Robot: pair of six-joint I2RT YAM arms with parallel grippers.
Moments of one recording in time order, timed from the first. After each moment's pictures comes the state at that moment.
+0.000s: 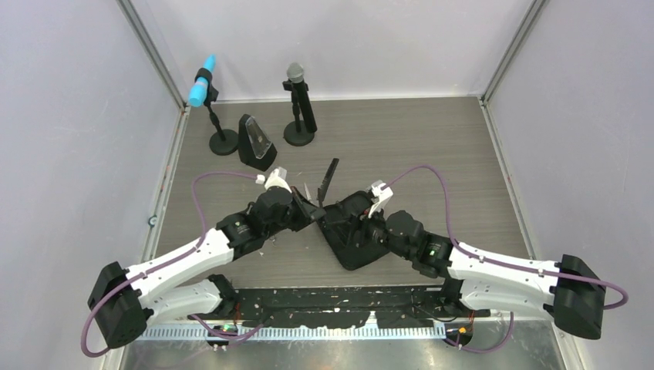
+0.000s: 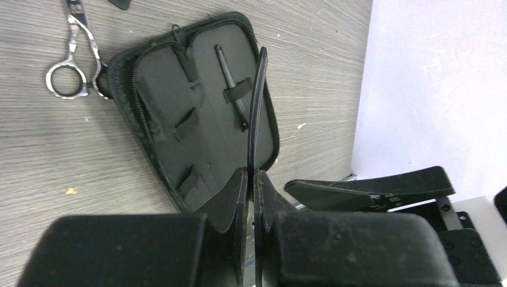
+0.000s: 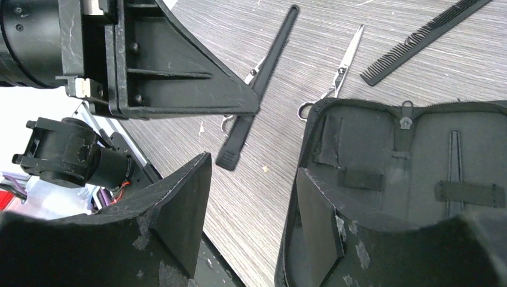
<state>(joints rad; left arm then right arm) -0.85 1.01 0.67 -0.19 -0.13 -1.17 1.06 0.93 0.45 0.24 0.17 0.55</state>
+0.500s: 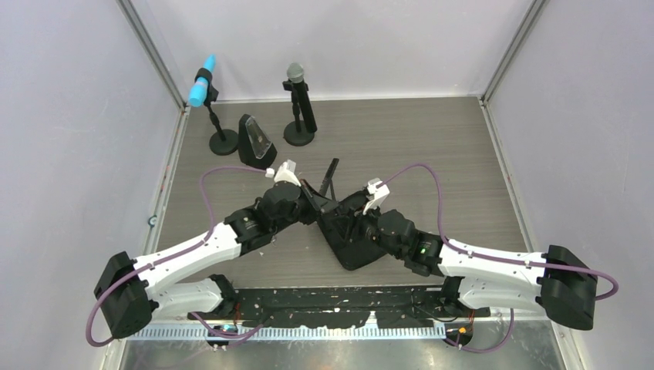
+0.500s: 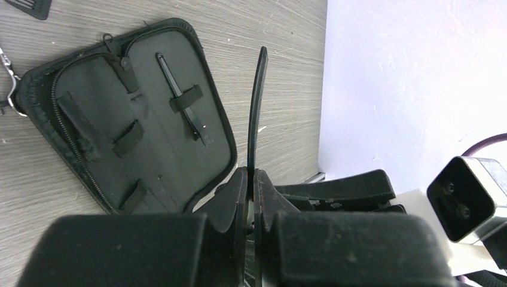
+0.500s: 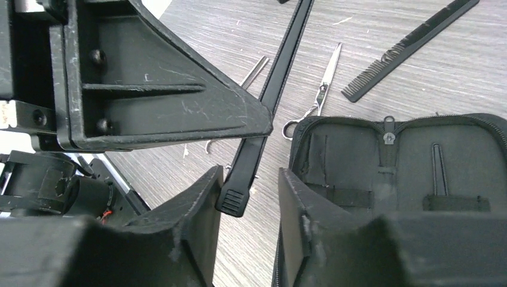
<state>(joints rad) -0.90 1.08 0.73 -0.08 -0.13 -1.21 1.09 1.04 0.48 0.33 0.29 0.55</state>
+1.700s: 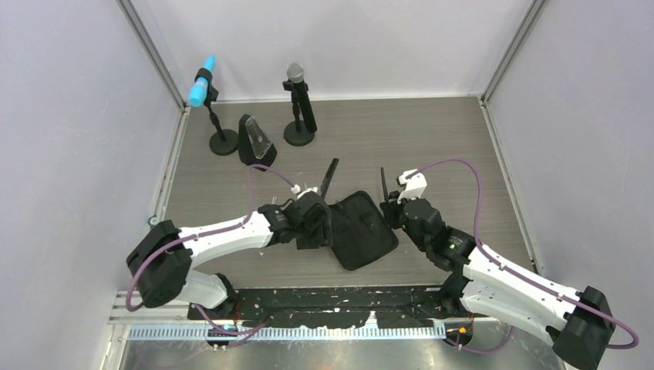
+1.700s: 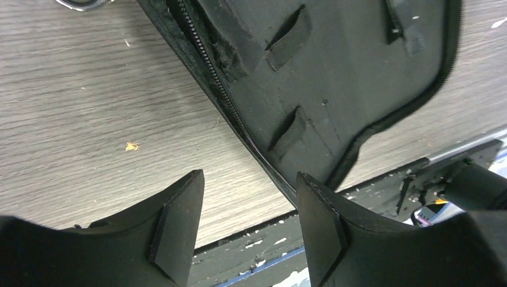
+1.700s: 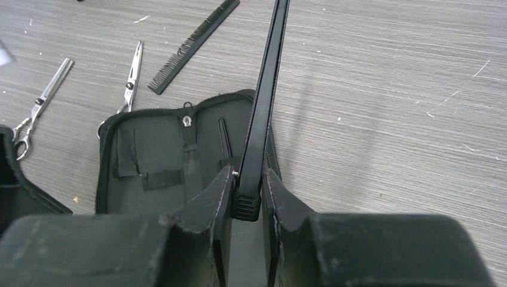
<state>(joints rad) -0.94 1.35 0.80 -0.42 -0.02 -0.98 0.82 0.78 0.47 -0.10 0.43 0.33</state>
